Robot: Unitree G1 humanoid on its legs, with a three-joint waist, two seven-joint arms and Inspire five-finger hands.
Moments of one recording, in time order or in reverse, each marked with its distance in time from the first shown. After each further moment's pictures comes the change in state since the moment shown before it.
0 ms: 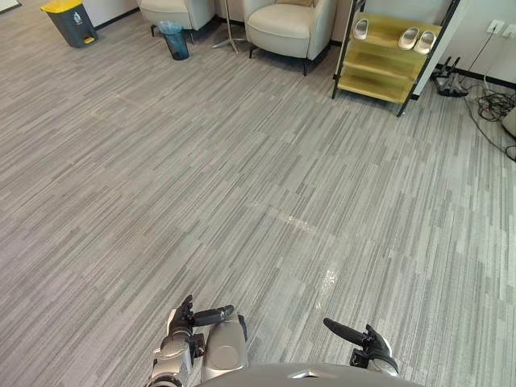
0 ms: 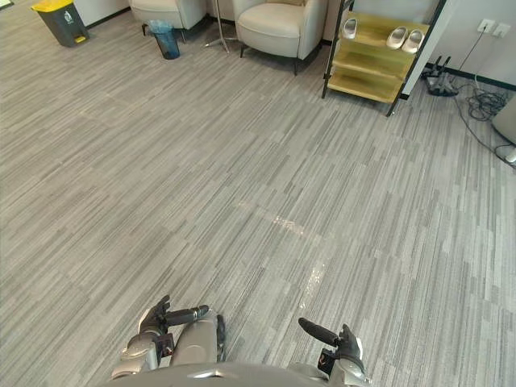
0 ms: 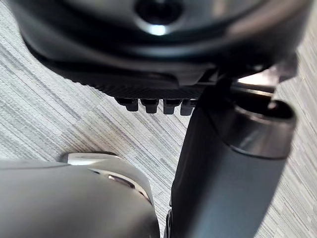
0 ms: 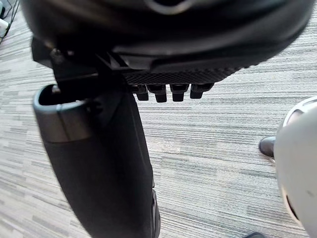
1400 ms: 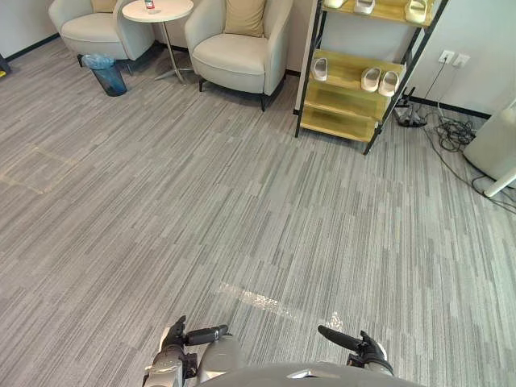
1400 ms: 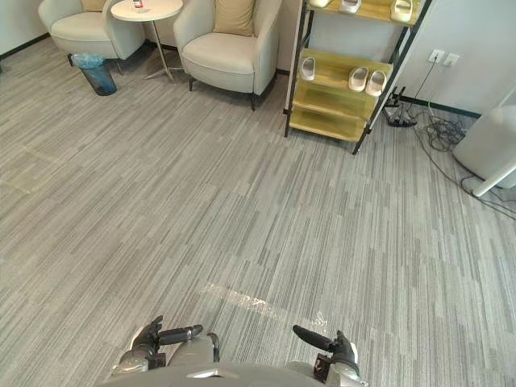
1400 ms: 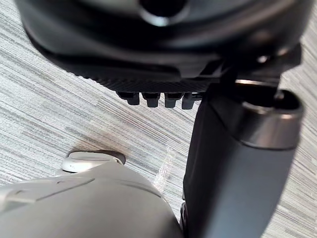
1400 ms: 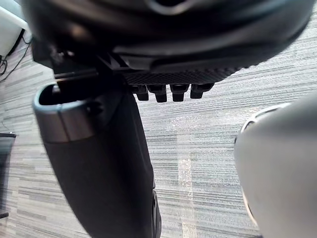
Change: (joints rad) left arm 0.046 0.032 -0.041 0.086 0.062 0.015 -0.001; right arm 0.002 -0.007 -0.012 0.036 -0.071 0.010 0.017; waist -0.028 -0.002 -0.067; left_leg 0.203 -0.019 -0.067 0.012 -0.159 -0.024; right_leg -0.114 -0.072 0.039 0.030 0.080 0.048
